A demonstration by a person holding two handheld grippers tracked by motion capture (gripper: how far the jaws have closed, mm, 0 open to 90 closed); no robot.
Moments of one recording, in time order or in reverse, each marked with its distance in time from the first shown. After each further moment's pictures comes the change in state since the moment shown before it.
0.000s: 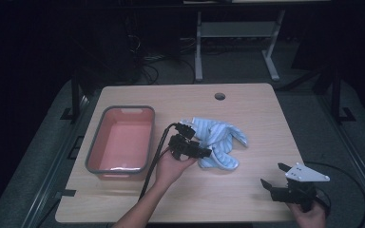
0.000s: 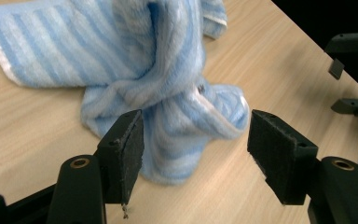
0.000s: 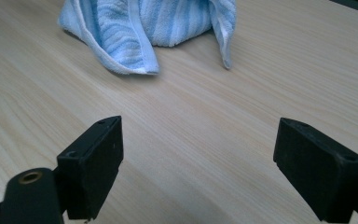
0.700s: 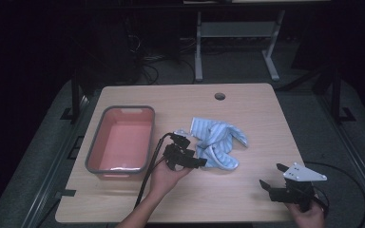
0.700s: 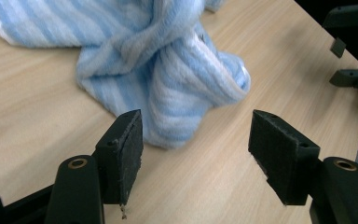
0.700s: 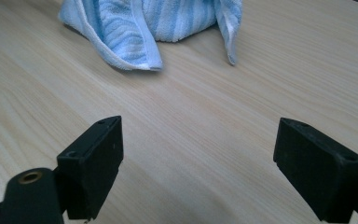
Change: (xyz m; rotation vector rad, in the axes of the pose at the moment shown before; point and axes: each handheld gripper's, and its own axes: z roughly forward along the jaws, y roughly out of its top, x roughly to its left) left arm 0.000 -0.030 -0.003 0.014 0.001 0.009; right arm 0.002 0.000 0.004 0.015 0.006 0.001
